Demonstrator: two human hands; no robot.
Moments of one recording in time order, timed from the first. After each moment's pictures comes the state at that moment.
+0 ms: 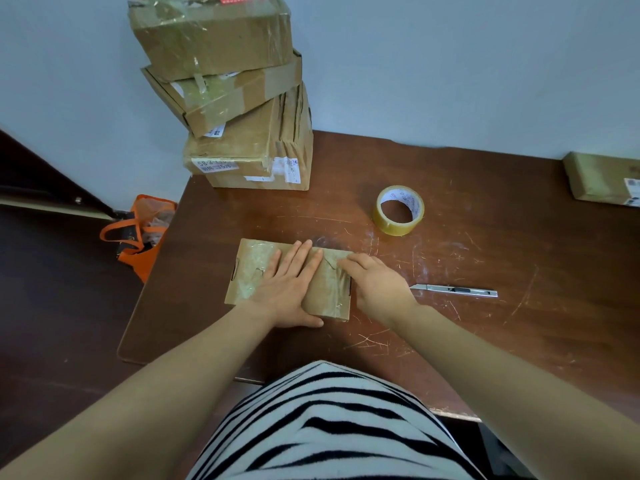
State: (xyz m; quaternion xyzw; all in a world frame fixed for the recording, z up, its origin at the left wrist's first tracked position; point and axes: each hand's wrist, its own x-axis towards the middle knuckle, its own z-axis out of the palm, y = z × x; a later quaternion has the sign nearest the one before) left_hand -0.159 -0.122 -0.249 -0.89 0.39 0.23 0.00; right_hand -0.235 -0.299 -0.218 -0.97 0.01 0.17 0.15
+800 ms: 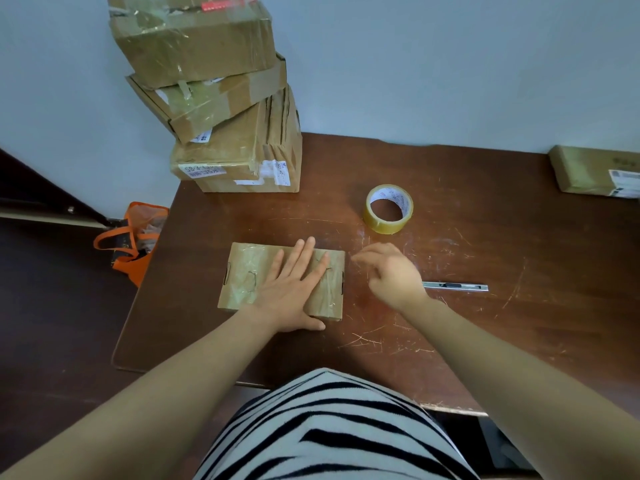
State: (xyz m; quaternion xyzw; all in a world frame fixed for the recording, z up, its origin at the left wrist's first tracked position) left_hand -0.168 -0.136 -0.243 -0.88 0.41 0.22 0.04; right_hand -0.242 -0.330 -0.228 -0.95 0.10 0.02 0.28
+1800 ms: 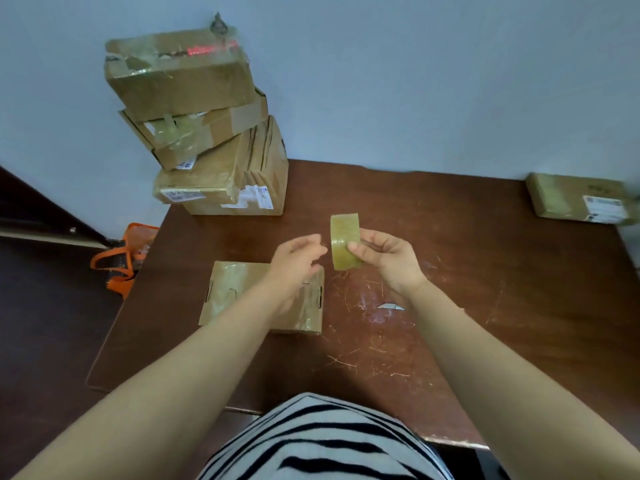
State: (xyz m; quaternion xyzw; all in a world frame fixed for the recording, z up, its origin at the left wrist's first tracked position) left_hand -0.162 -0.214 -0.169 -0.70 -0.06 0.32 -0.63; right_hand -0.226 -0.370 -0.187 -0.59 0.21 -0.02 0.78
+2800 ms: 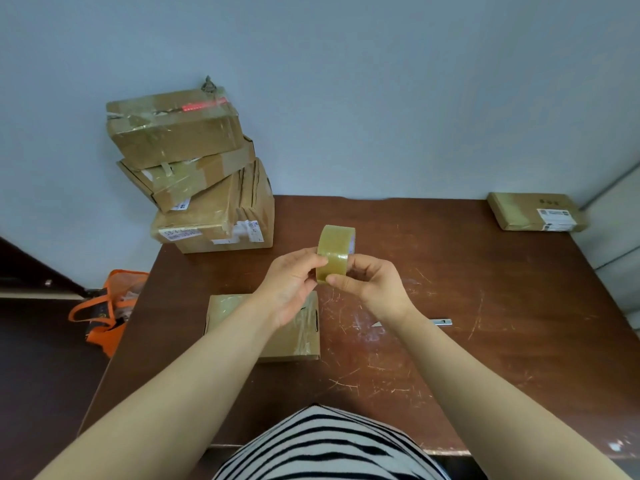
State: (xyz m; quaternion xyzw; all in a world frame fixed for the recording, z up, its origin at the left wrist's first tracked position) left_hand -0.162 -0.215 -0.135 -0.54 -0.01 0.38 -0.75; right_hand -0.245 -0.339 -0.157 -0.69 0.12 -0.11 0.70
